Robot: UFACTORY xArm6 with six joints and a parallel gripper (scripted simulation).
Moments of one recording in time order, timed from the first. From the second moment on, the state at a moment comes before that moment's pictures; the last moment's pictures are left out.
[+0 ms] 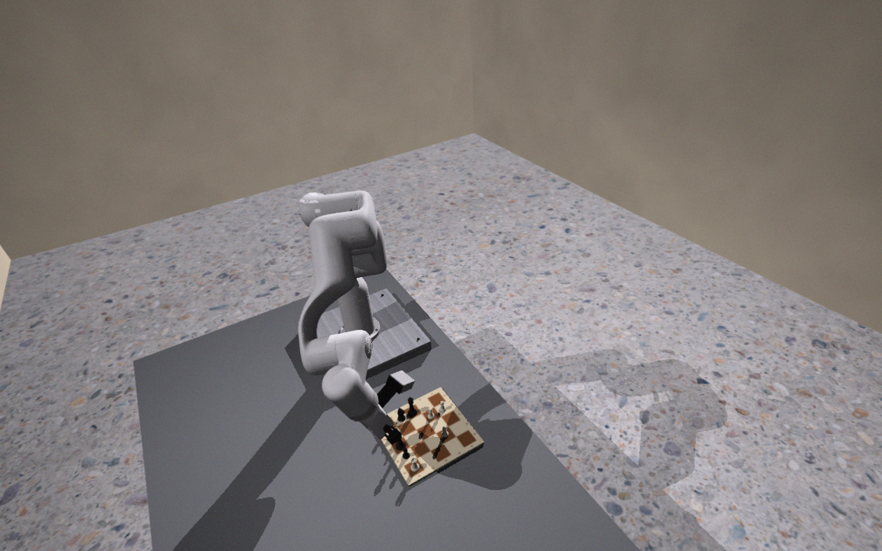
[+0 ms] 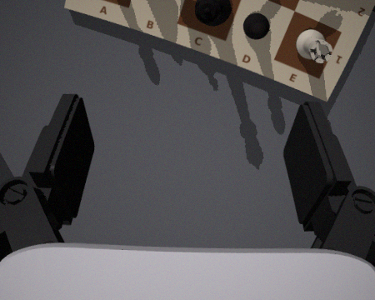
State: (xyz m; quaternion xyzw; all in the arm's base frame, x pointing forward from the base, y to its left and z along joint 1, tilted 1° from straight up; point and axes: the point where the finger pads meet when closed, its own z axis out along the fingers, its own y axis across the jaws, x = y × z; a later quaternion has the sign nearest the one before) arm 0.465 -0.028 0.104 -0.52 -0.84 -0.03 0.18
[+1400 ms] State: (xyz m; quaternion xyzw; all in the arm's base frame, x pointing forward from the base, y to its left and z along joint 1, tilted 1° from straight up) arm 0.474 0.014 0.117 -0.21 -0.98 0.01 -0.01
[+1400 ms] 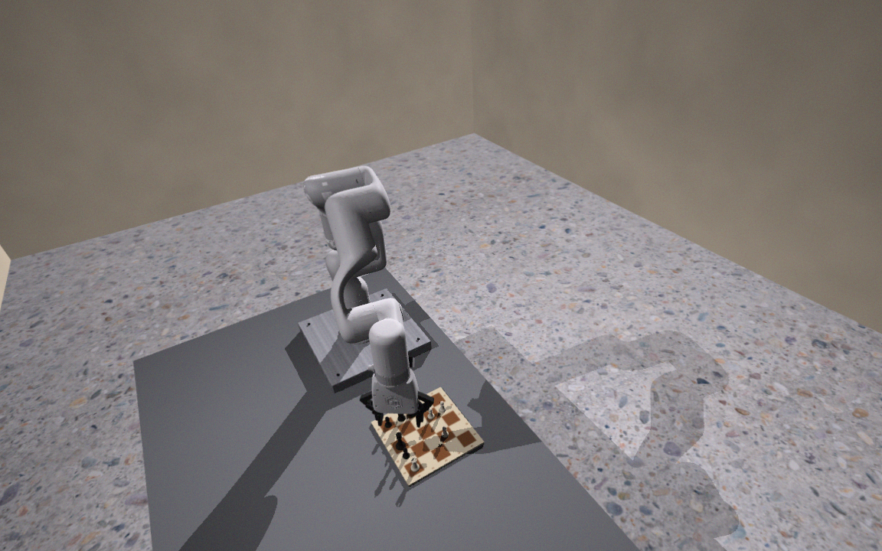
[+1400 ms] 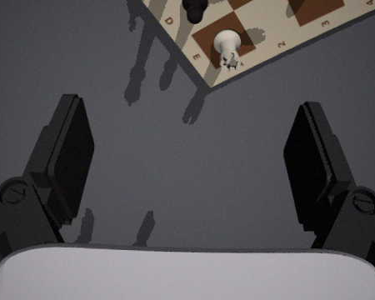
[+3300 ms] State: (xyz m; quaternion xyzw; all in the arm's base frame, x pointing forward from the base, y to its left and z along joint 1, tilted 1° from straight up) arm 0.474 0.015 0.085 0.34 -0.94 0.00 0.00
